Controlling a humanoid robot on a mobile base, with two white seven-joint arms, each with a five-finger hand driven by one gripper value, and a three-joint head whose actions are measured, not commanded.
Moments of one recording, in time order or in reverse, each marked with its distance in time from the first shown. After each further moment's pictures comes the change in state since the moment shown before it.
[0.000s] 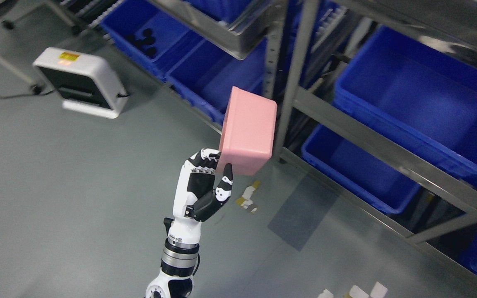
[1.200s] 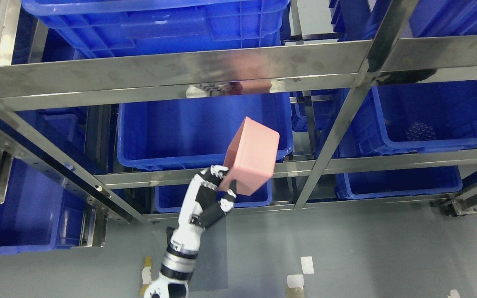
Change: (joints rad) left arm -0.045 0.000 0.087 0.157 -0.042 0.084 -0.021; right arm 0.000 0.000 0.000 0.000 0.000 0.000 -0.001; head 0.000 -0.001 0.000
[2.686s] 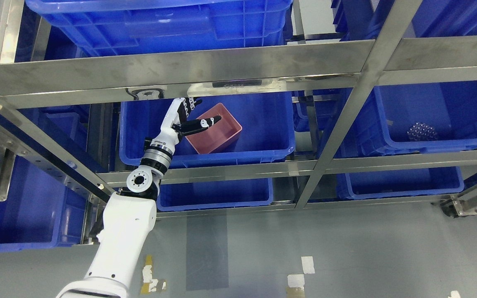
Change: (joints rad) left arm -0.658 0.000 0.118 0.727 -0.174 0.183 -0.003; right arm 0.000 0.000 0.000 0.000 0.000 0.000 0.001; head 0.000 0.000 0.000
